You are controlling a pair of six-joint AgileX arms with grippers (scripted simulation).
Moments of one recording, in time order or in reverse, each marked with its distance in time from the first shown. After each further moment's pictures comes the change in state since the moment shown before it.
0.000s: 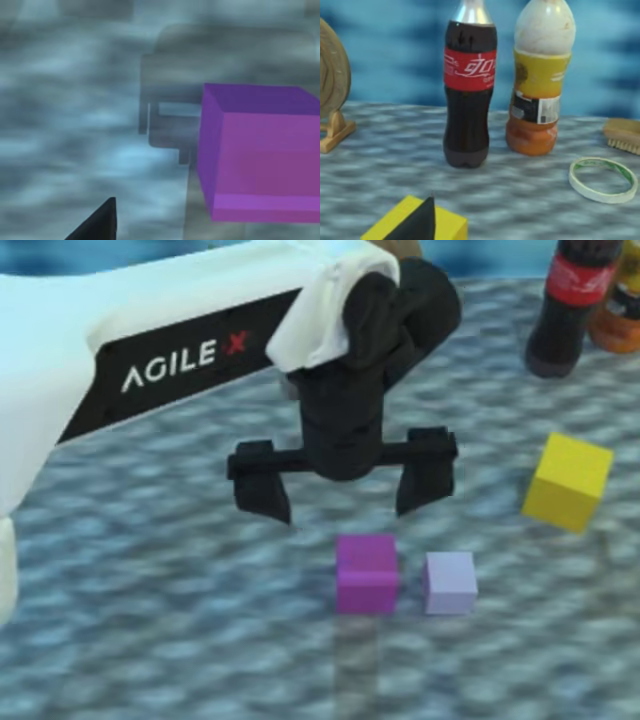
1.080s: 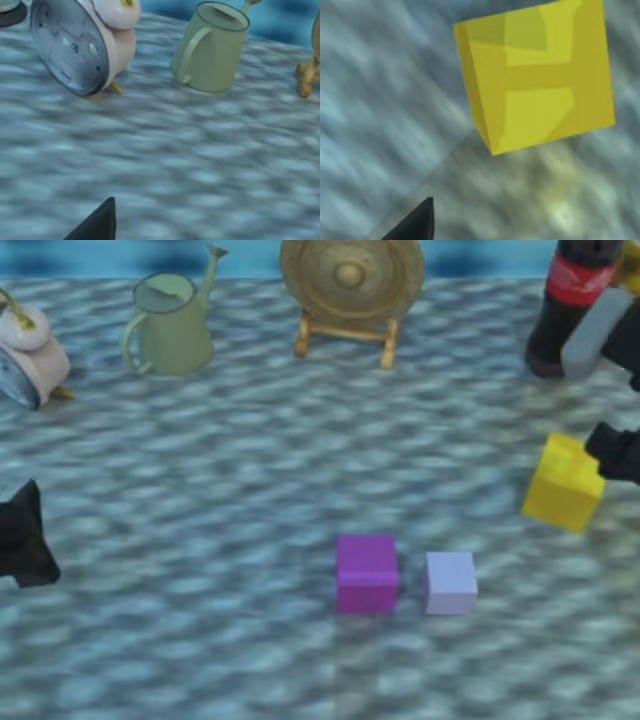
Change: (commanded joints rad) left arm 0.672 -1.682 -1.453 0.919 0.000 0.558; right arm 0.150 1.640 1.314 -0.938 0.010 -0.696
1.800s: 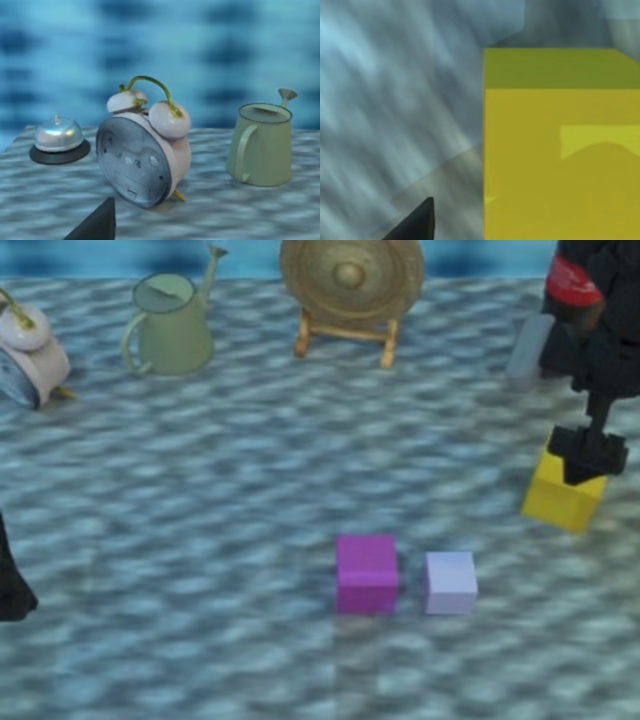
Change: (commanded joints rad) left arm 0.123 -0.380 -0.299 0.261 0.019 0.249; right arm 0.035 0.364 0.332 -0.202 -0.005 -0.162
